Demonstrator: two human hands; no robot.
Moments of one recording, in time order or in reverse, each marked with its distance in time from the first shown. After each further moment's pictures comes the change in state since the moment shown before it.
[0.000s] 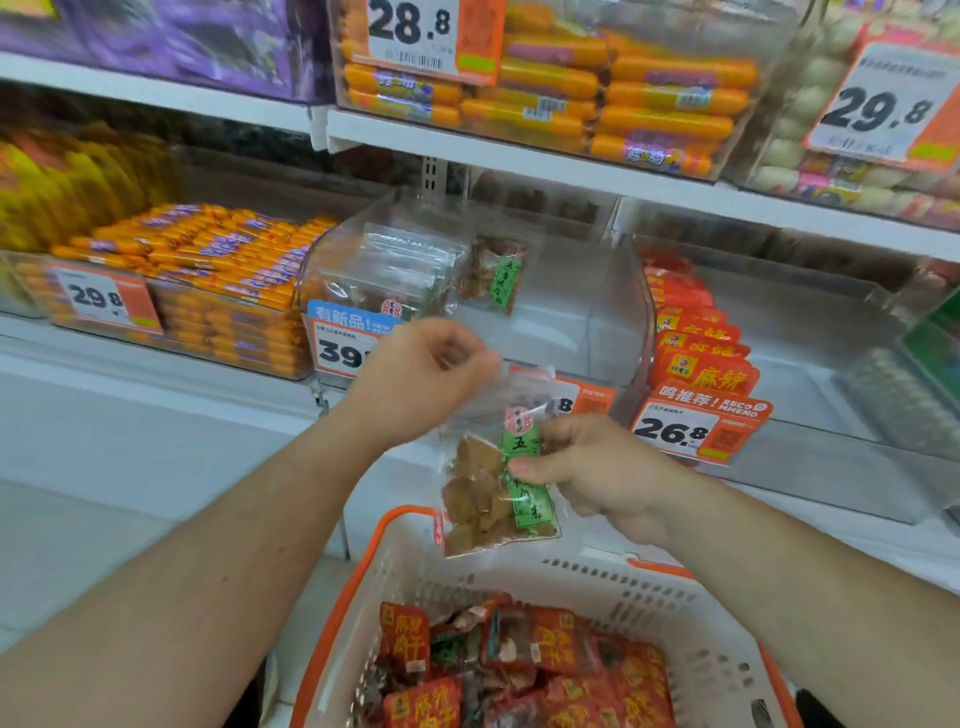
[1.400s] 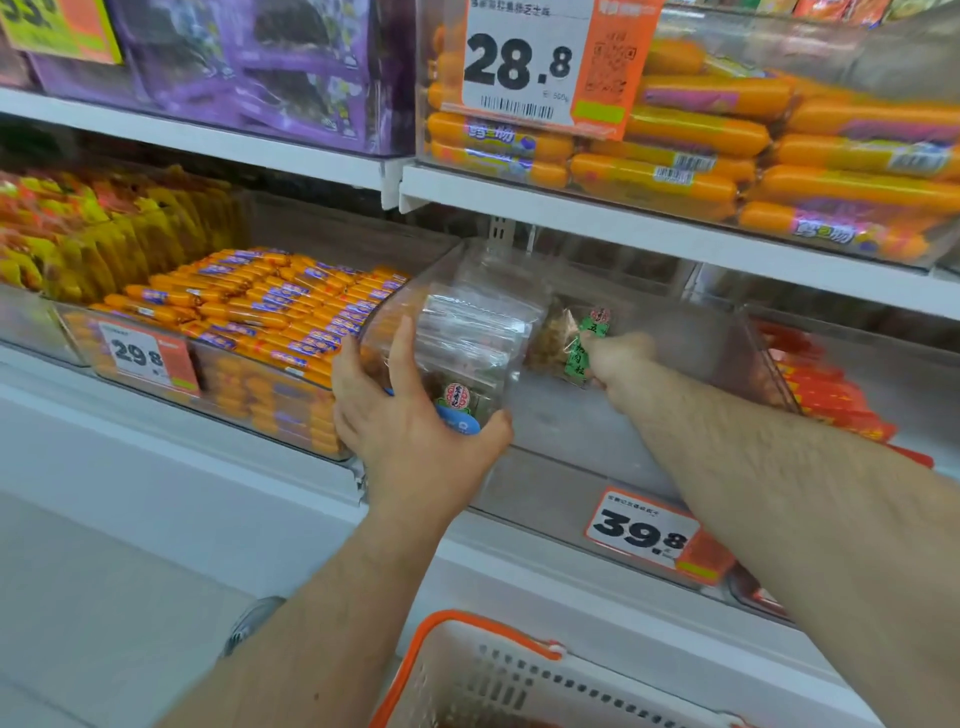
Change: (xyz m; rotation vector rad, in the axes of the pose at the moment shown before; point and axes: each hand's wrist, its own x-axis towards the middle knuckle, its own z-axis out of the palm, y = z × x) left_hand 0.061 -0.073 -0.002 0.410 0.727 -0.040; right_hand 0.267 -0.084 -0.048 0.032 0.714 -0.012
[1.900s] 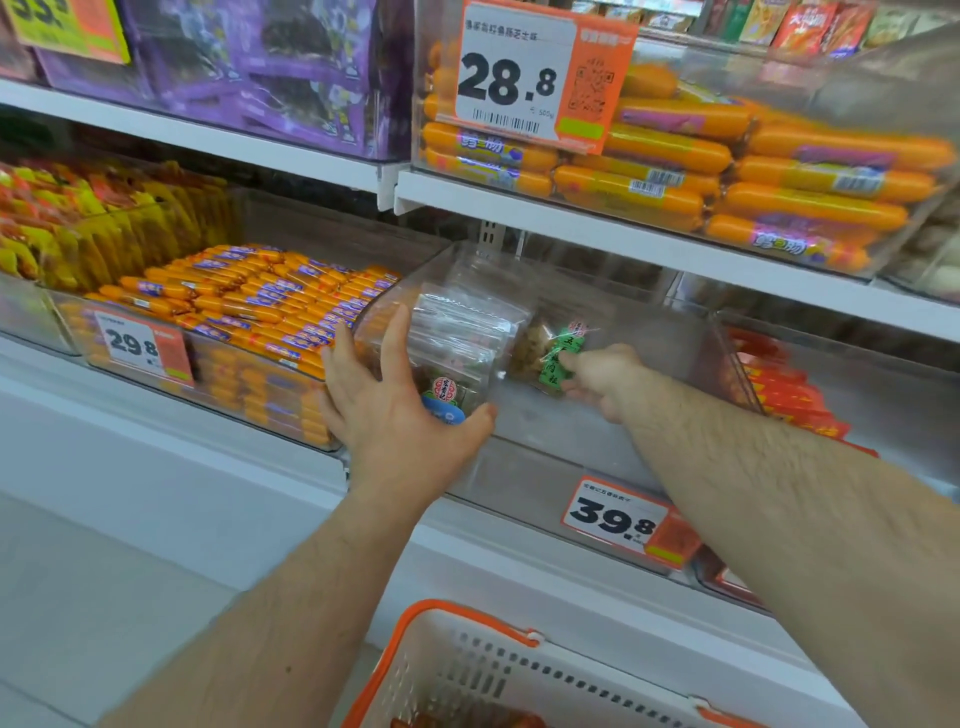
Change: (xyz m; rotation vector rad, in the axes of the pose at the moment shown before) left_hand 0.003 0.006 -0.015 0.048 -0.099 -0.004; right_hand -0.016 0.005 -0.015 0.050 -0.202 0.036
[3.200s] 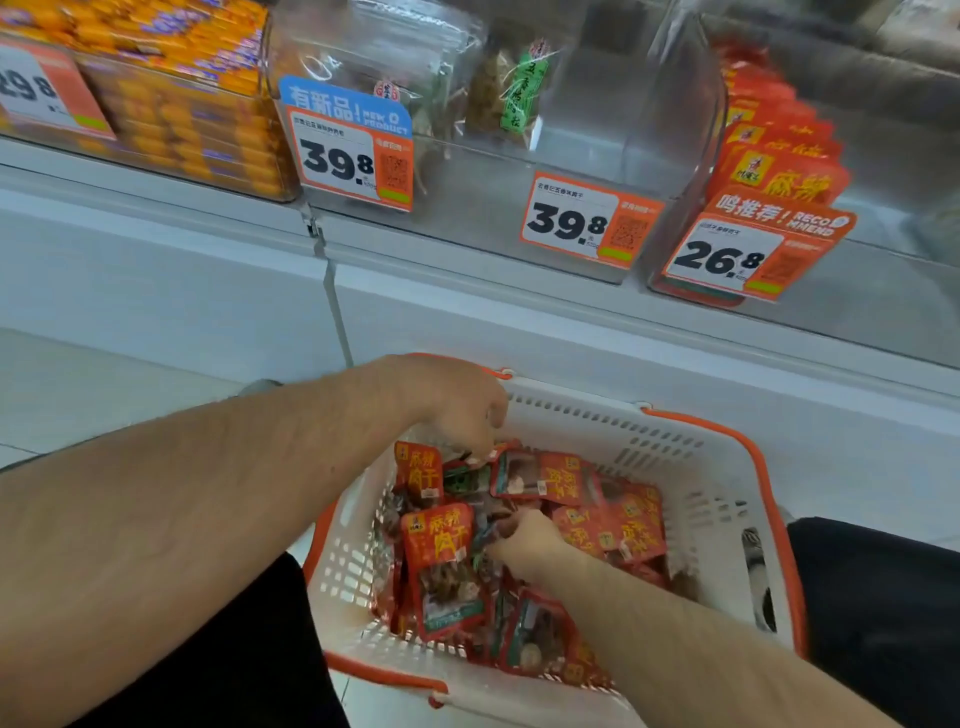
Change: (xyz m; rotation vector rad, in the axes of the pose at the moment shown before) left_hand -0.138 -0.011 0.011 0.613 -1.596 0.548; right_hand -0.268 0.341 0.008 -0.671 -0.579 0.341
